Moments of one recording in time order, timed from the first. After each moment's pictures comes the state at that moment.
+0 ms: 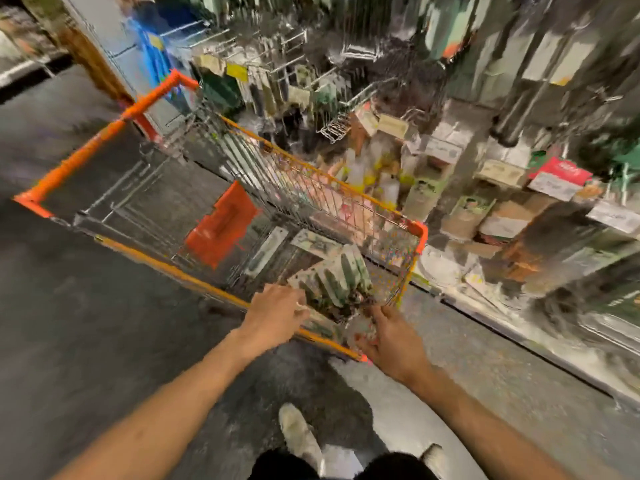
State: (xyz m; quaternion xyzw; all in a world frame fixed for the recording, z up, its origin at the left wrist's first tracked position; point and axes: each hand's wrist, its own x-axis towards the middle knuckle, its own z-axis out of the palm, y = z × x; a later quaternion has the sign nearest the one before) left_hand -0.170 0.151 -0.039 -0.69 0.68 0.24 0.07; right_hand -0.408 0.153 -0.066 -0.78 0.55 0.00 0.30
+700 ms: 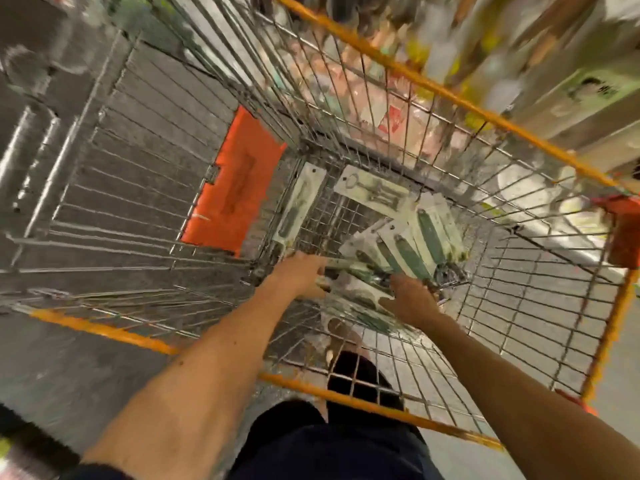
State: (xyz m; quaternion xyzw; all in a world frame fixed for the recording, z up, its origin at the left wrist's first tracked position) left_hand 0.019 -0.025 -0.283 -0.57 0.60 0.47 0.29; right_hand -0.215 0.005 -0.284 -0.61 0.62 0.21 0.45
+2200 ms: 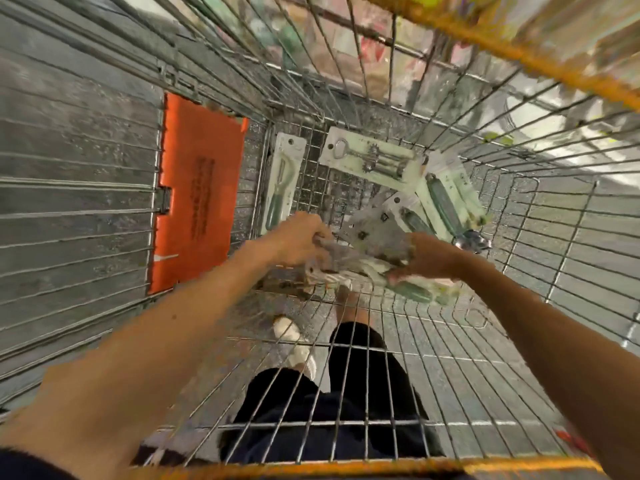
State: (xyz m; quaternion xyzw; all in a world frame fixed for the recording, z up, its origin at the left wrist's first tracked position) left_hand 0.040 -0.116 -0.321 -0.46 0.64 0.58 0.21; right_hand -0.217 -0.072 -0.305 -0.47 0.57 0.21 0.64
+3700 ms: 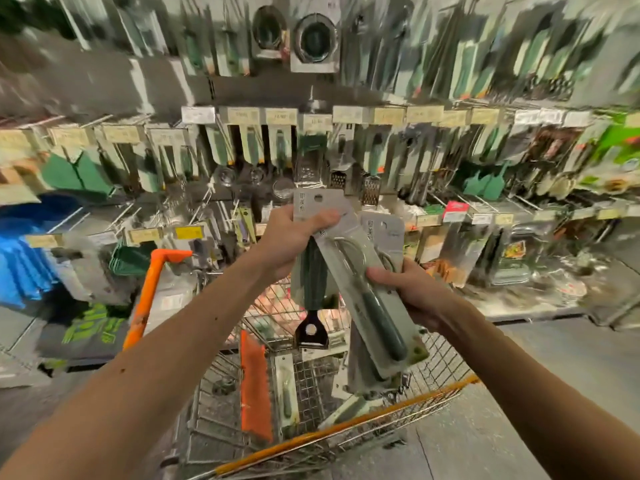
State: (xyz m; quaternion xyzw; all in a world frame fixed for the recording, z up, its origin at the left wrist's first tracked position) left_hand 0.100 -0.041 0.209 -0.30 0.60 0.66 -0.34; right_hand -0.066 0.088 0.165 -0.40 0.51 -0.52 0.56
